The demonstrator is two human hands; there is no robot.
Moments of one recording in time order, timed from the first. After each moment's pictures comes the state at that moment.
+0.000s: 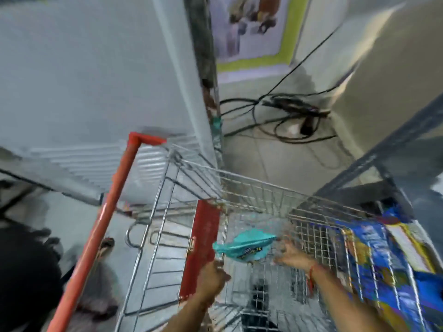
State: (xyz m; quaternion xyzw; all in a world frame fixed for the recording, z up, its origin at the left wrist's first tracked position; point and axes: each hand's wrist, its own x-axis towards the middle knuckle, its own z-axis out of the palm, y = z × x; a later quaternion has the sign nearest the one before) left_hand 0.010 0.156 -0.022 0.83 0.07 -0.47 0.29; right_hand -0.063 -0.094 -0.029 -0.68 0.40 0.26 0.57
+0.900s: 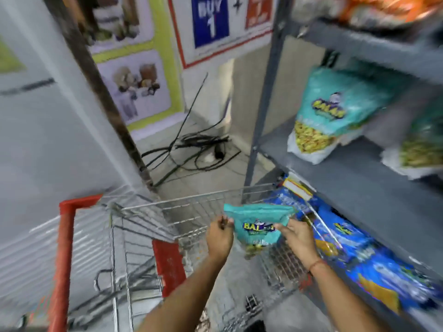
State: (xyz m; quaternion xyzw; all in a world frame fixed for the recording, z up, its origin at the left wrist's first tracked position) left_hand -0.001 0.045 0.094 0.78 -0.21 -0.33 0.48; right_hand -0.179 -0.055 0.103 -0.66 0.53 -0.23 0.48
